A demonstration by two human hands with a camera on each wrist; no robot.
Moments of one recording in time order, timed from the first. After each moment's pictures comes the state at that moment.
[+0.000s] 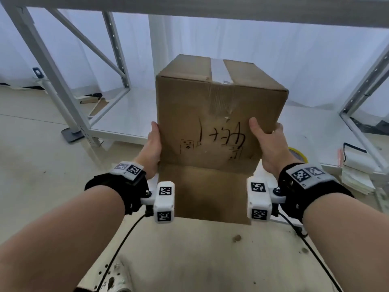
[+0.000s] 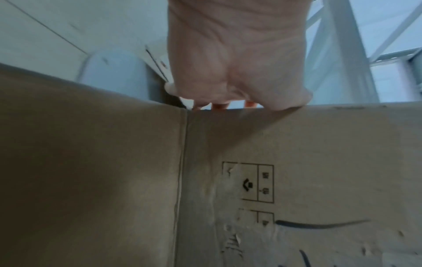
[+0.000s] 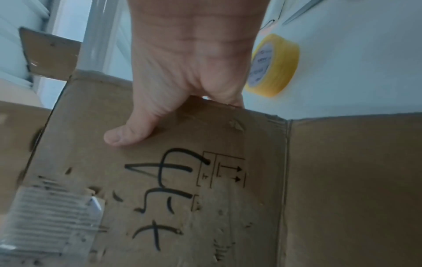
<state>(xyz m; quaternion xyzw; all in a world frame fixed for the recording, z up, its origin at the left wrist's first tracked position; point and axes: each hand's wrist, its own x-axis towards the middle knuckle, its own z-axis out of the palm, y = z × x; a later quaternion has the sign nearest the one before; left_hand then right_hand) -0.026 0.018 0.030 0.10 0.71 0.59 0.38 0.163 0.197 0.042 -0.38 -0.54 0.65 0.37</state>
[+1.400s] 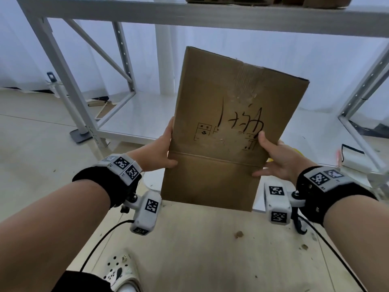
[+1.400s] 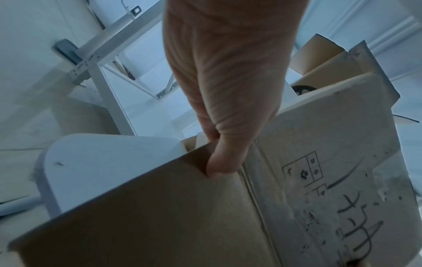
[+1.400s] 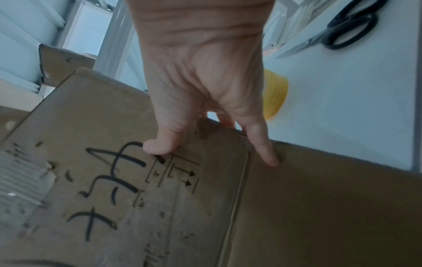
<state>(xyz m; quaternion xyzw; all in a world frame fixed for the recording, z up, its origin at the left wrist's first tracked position) -0.025 -0.023 0.058 0.53 0.73 0.32 0.29 0.205 0.185 0.050 -0.45 -0.51 0.71 0.19</state>
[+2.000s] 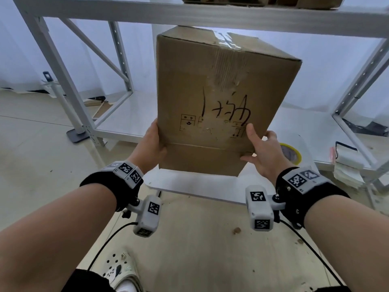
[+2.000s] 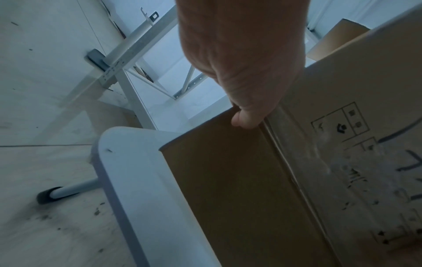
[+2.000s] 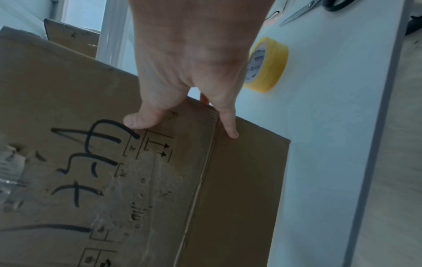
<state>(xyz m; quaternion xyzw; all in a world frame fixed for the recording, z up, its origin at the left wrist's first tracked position) -0.027 -0.028 0.036 0.42 0.80 0.41 0.11 0.185 0.153 0.047 -0.41 -0.51 0.69 0.31</state>
